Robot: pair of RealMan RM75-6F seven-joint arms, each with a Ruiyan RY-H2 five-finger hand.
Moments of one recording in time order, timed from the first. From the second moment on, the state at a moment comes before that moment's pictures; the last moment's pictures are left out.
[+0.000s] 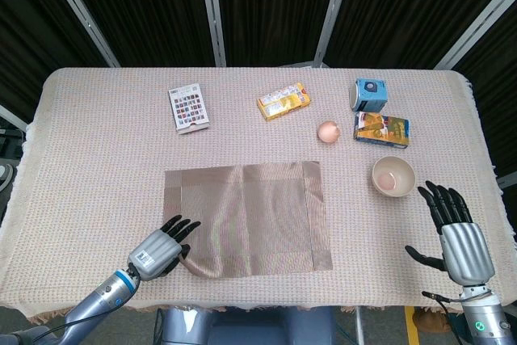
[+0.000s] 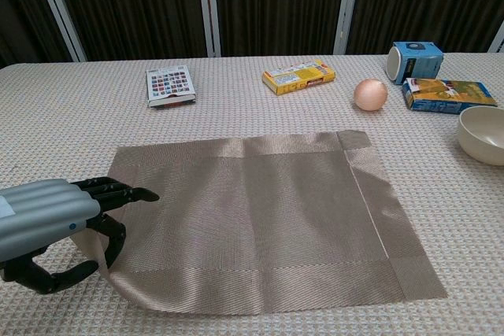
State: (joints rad) left arm -0.53 -1.41 0.17 -1.71 1.47 1.01 0.41; right arm 0.11 -1.12 0.04 -1.72 -1.60 1.53 0.01
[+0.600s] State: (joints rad) left arm -0.50 -1.36 0.19 -1.72 1.50 1.03 0.37; right arm 0.11 -1.12 0.04 -1.71 -1.59 1.52 0.01
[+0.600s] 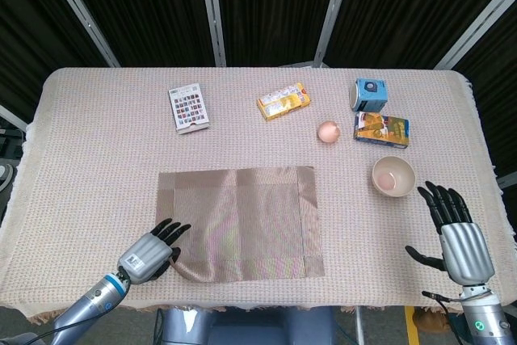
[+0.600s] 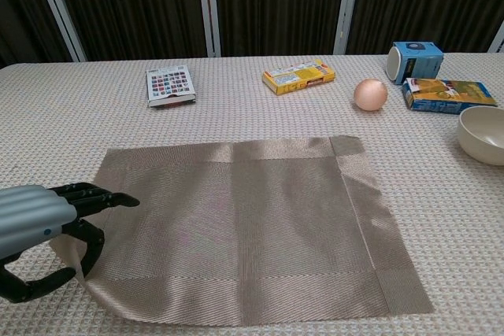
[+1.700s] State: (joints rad) left arm -0.35 -1.18 -0.12 -1.73 1.34 1.46 0.24; right arm 0.36 -1.37 0.15 -1.35 -1.20 1.06 -0.22
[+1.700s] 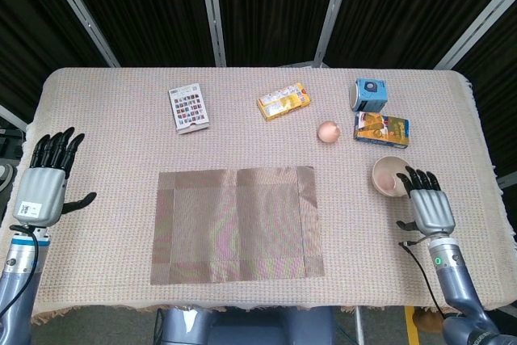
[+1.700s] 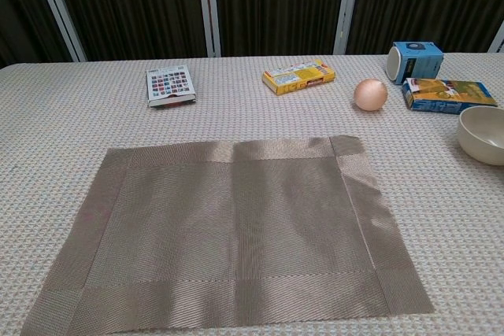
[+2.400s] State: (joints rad) left arm -0.33 -1.17 -0.13 -1.73 1.35 1.45 0.20; right arm 0.45 -1.61 0.16 -0.98 -1.24 1.04 -0.17
